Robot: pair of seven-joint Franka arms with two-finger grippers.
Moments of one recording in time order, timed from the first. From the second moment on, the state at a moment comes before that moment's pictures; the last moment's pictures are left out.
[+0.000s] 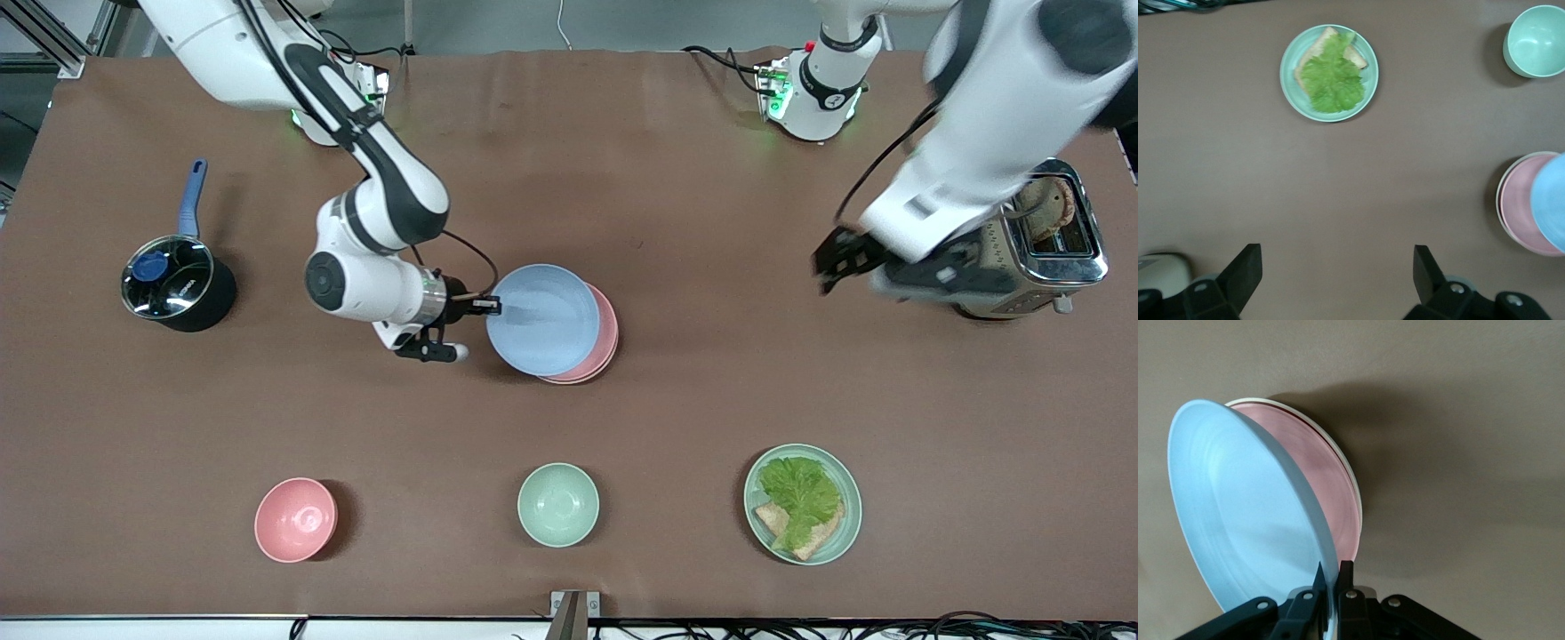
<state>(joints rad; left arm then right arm) -0.09 -0.03 -0.18 -1.71 0.01 1.82 -0.11 0.20 0.49 0.36 -1.92 0.49 2.37 0.32</state>
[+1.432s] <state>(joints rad) -0.07 -0.04 -0.05 -1.51 -0.01 1.53 -0.02 -0.03 0.06 0.22 -1.93 0.11 2.07 0.32</state>
